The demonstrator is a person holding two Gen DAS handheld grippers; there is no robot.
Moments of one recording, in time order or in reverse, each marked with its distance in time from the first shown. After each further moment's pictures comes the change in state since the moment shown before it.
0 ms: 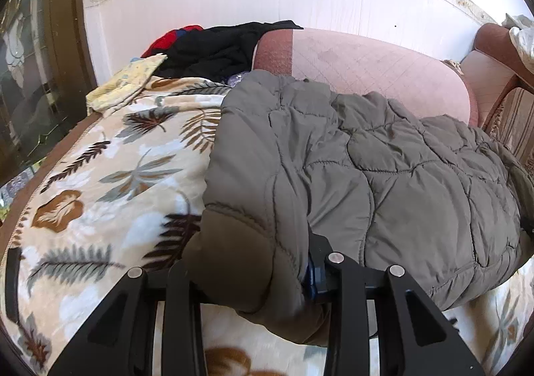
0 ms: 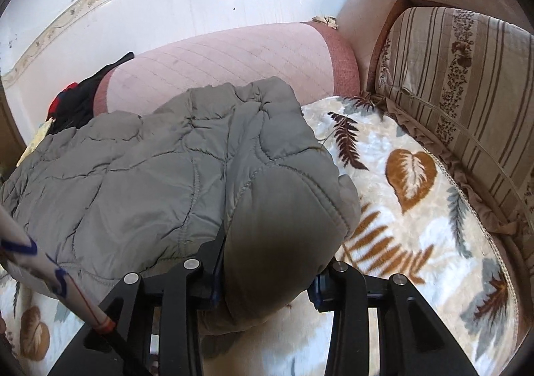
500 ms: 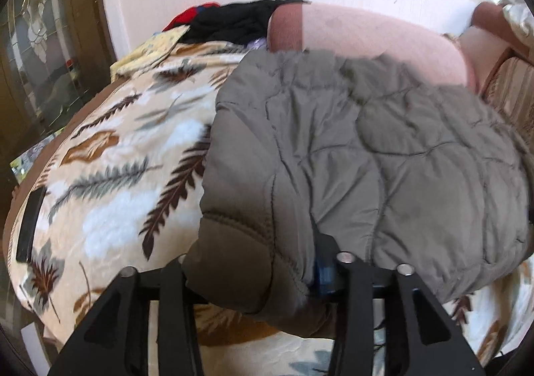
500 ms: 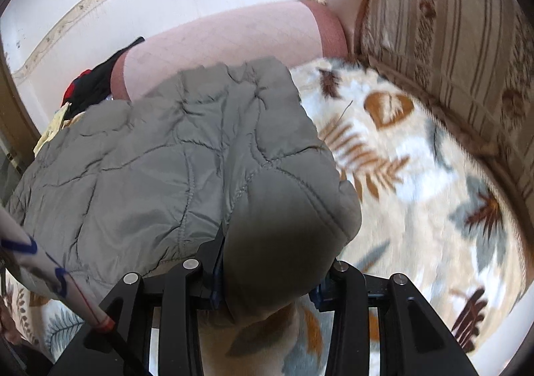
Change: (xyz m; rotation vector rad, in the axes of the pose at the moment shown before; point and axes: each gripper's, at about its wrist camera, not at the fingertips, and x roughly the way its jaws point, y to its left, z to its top) left arm -0.049 0.013 -0.101 0.004 0.089 0.068; right arm -0.043 -0.032 -0.087 0.080 0.109 0.055
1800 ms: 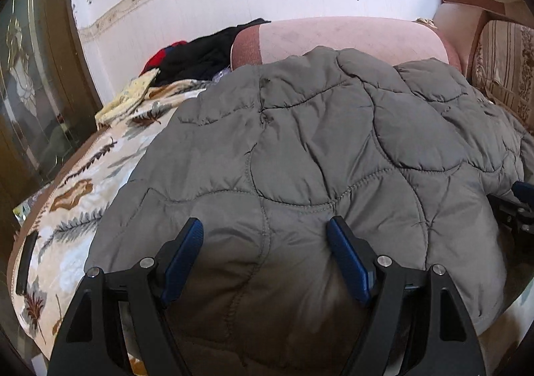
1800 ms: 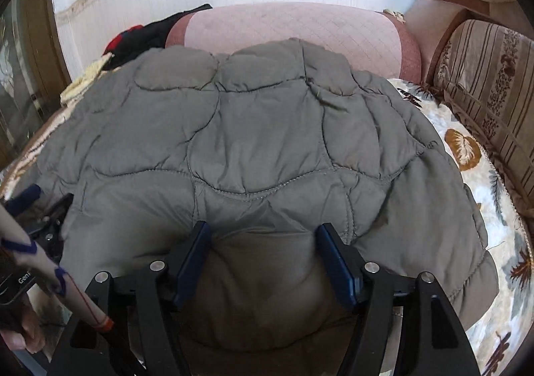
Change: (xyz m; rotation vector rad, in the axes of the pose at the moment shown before) left arm 0.026 -0.096 -0.003 0.159 -0.159 0.038; right arm 0.031 0.117 -0.001 -0.288 -0.029 0.053
